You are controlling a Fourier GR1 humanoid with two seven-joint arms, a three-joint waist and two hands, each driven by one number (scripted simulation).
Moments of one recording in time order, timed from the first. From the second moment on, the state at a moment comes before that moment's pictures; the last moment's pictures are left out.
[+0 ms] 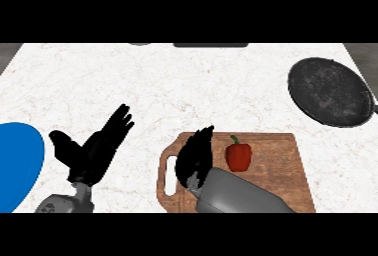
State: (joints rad) left arm -0.08 0.22 -0.21 -1.55 0.34 0.05 0.20; right arm -0.71 -0.04 0.95 -1.24 0.76 0.88 1.00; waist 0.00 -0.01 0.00
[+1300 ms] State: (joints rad) left arm -0.07 0.17 -0.17 -1.55 0.29 0.00 0.21; right arm -0.69 -0.17 0.96 -1.25 1.14 0.92 0.76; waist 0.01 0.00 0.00
